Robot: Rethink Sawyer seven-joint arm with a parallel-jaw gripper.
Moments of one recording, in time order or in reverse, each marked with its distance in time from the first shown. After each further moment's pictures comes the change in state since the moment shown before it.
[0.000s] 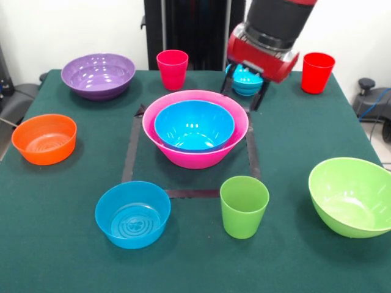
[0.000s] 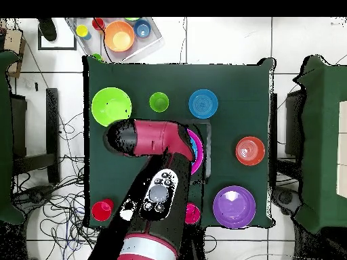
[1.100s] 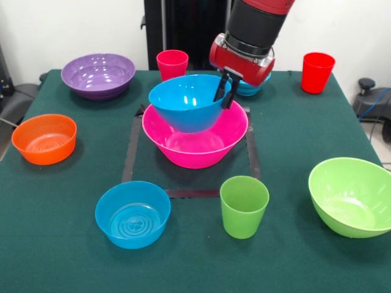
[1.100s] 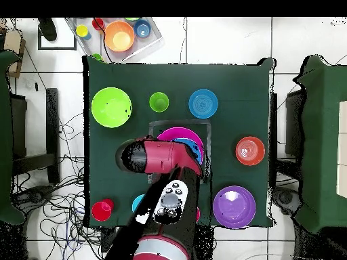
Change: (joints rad) arm -0.043 -0.004 0.029 0.164 -0.070 -0.236 0.000
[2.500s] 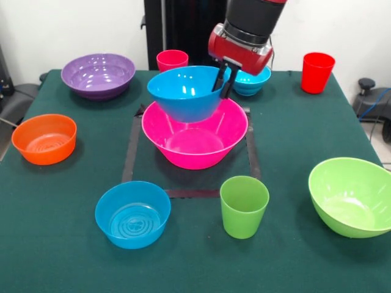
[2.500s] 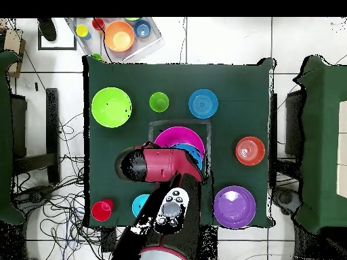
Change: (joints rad) arm -0.012 -0.051 0.018 0.061 -0.073 -0.020 0.000
